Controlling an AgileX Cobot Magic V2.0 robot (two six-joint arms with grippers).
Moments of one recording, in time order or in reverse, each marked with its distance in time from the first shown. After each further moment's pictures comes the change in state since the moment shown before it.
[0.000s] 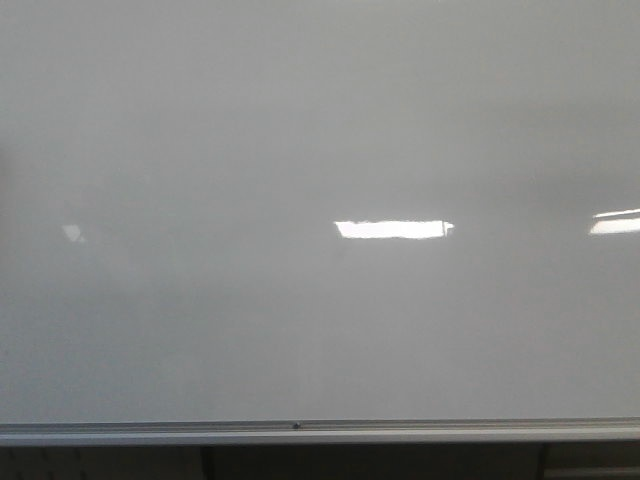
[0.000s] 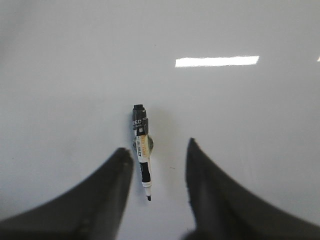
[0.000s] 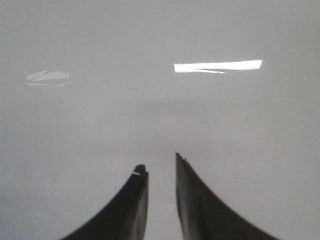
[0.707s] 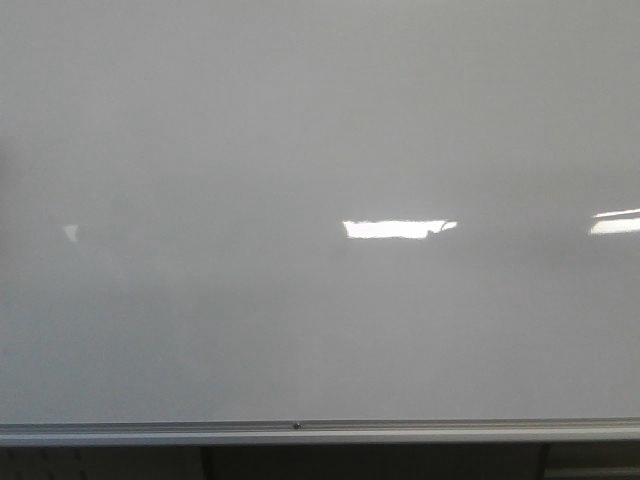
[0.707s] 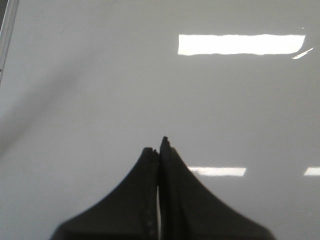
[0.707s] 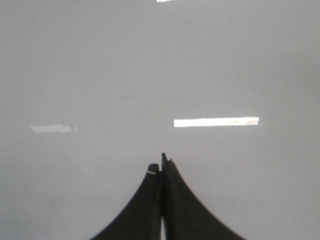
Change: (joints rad) left arm 0.000 -0.417 0.199 -0.045 -0.179 -0.002; right arm 0.000 -0.304 0.162 -0.012 -0.059 0.000
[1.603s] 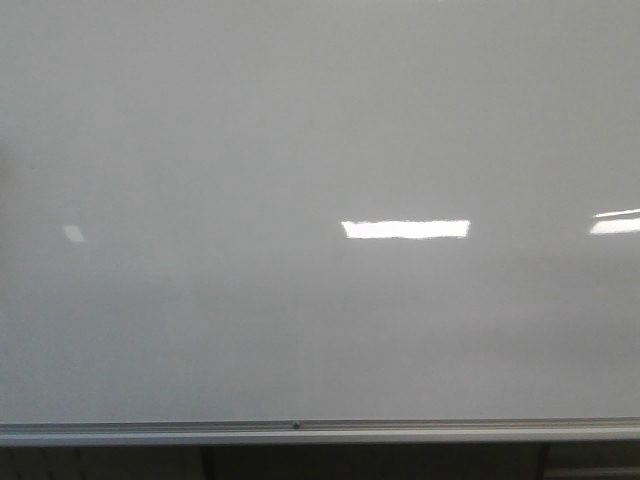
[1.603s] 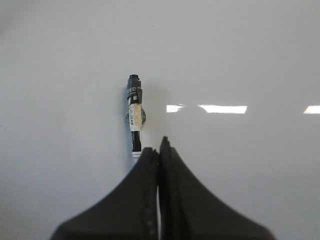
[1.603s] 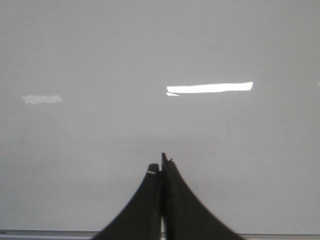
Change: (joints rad) left arm 0.000 -0.101 0.258 -0.011 0.034 0.000; right arm 0.000 -0.091 0.387 0.000 -0.211 0.000
